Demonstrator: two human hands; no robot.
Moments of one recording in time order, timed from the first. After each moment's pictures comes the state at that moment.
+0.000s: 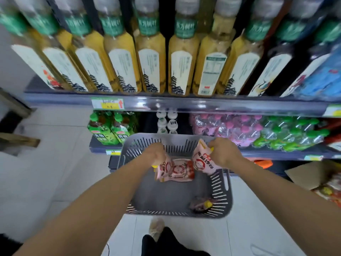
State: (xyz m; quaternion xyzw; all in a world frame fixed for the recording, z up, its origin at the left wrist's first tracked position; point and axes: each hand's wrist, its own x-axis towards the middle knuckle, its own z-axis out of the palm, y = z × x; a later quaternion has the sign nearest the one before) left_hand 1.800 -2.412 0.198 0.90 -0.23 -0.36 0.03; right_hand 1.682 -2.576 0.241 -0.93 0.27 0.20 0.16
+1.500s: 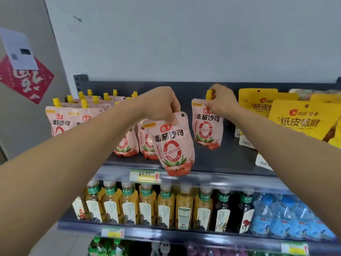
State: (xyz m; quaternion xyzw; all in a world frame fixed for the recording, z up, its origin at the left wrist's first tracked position) left_hand 1.817 -2.482 0.759 0.88 -0.45 0.03 0.15; right_hand 1.796 -2.681 0.727 -0.90 0.20 -0.31 0.24
